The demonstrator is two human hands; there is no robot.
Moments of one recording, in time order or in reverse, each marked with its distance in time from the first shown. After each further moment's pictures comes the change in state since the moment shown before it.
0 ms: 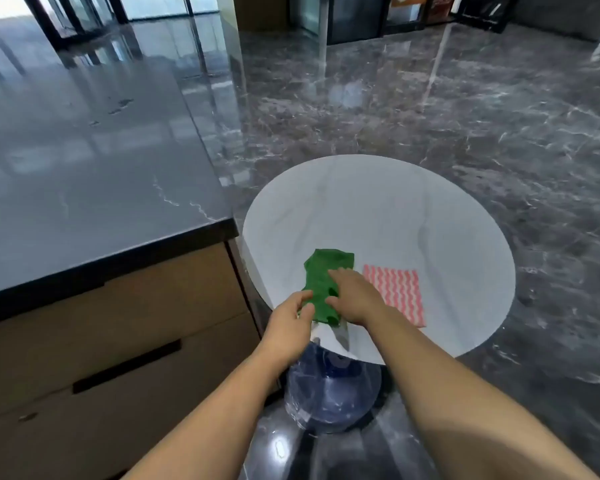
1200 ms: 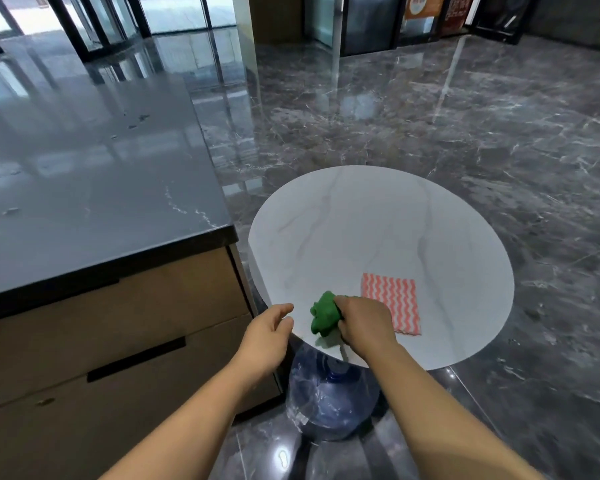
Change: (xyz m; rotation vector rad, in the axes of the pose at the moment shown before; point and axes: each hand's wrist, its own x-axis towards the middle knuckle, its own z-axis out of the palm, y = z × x) left_hand -0.034 0.010 -0.018 0.062 0.058 -0.055; right_hand -0.043 0.012 0.008 -0.230 0.169 -0.078
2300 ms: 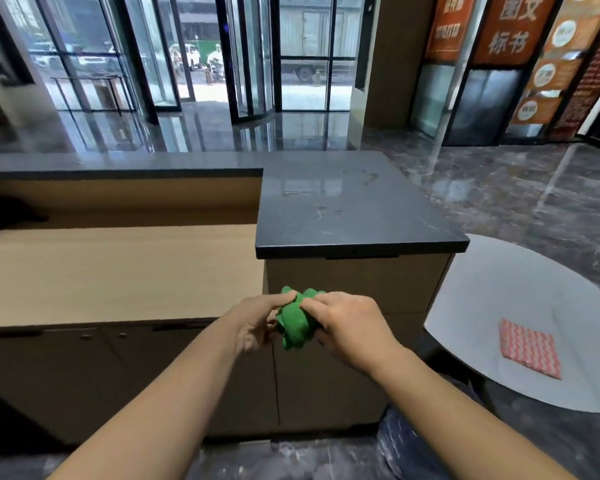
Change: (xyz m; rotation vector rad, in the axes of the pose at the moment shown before) left_hand -0.251 -0.095 -0.319 -0.698 0.113 -0.304; right_hand -0.181 -0.391 -0.068 -0.081 0.566 -0.827
